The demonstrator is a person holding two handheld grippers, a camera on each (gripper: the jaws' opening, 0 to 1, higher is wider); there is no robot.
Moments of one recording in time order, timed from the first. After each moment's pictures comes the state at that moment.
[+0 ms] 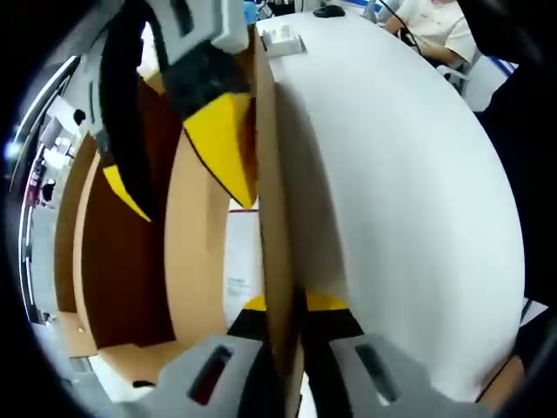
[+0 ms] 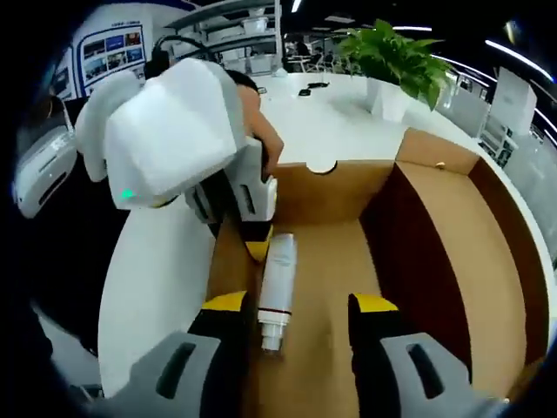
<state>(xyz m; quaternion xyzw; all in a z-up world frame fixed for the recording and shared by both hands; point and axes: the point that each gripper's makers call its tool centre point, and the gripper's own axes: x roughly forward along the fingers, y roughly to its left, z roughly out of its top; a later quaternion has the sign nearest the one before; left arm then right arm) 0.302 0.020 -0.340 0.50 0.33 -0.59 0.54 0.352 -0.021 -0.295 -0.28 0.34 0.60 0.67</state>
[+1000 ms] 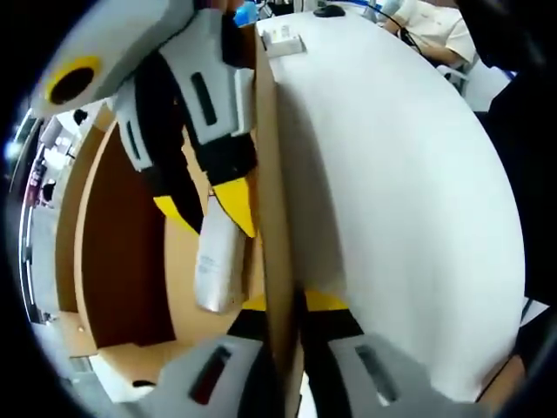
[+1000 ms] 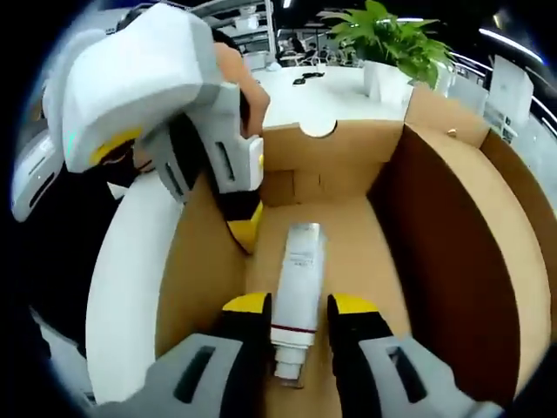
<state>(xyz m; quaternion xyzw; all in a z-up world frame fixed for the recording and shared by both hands) 0.307 0.020 -0.341 0.50 0.33 -0.59 0.55 0.352 -0.023 -0.333 -0.27 0.35 0.58 0.68</state>
